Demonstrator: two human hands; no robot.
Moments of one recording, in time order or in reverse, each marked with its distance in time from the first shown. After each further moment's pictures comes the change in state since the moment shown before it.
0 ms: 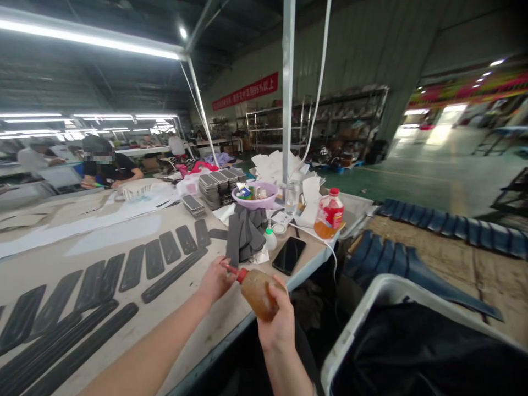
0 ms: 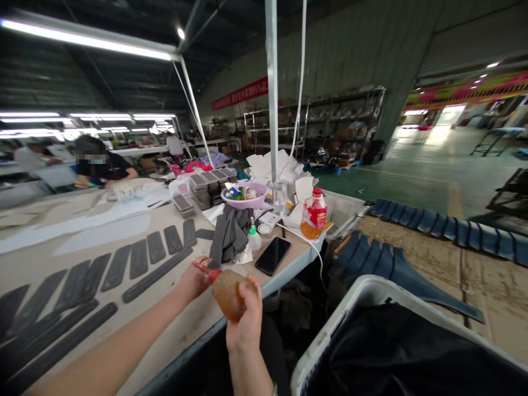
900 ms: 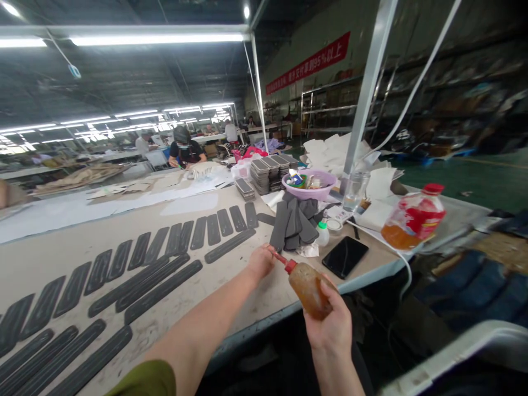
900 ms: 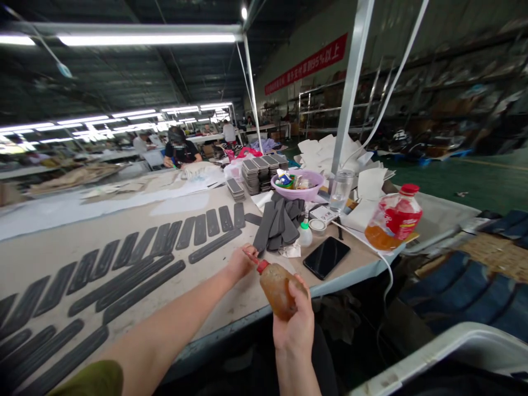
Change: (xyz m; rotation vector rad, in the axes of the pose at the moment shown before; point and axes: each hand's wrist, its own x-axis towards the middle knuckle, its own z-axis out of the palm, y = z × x) left_hand -0.002 -0.007 0.012 0.021 0.063 0.045; right_hand 0.004 -0.002 -0.001 -0.141 0.132 0.059
